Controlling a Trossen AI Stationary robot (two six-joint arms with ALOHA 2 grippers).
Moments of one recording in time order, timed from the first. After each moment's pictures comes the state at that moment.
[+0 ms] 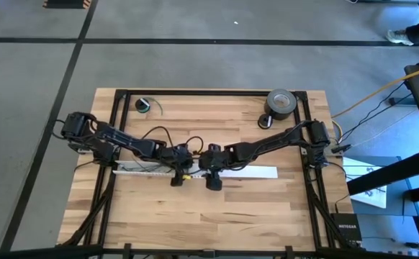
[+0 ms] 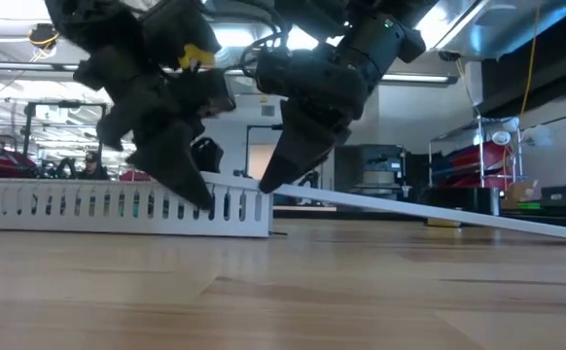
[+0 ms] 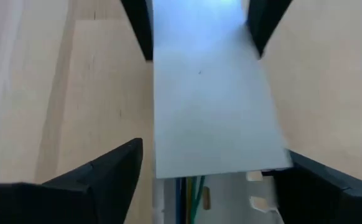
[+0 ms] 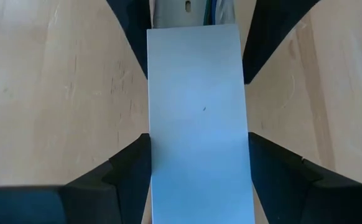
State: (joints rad) left arm -0.10 1.59 0.69 0.06 -0.01 -0.02; right arm 0.13 1.97 1.28 -0.27 0.03 0.15
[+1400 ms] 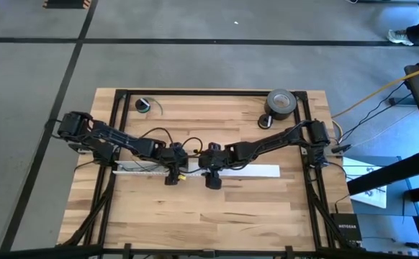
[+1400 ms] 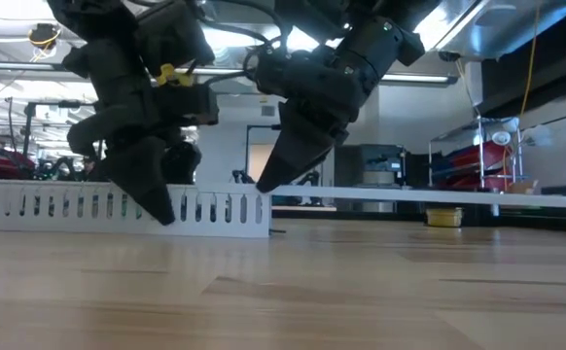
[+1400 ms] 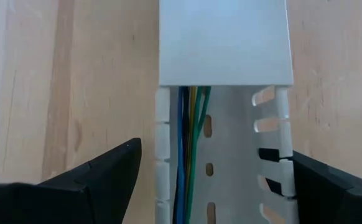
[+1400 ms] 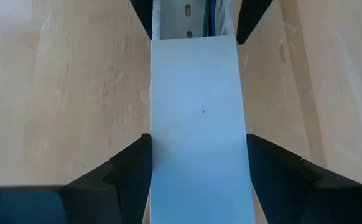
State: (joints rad) left arm -0.09 1.56 0.71 -0.19 -0.06 -0.03; right arm 0.13 1.97 1.27 -0.22 0.04 0.15
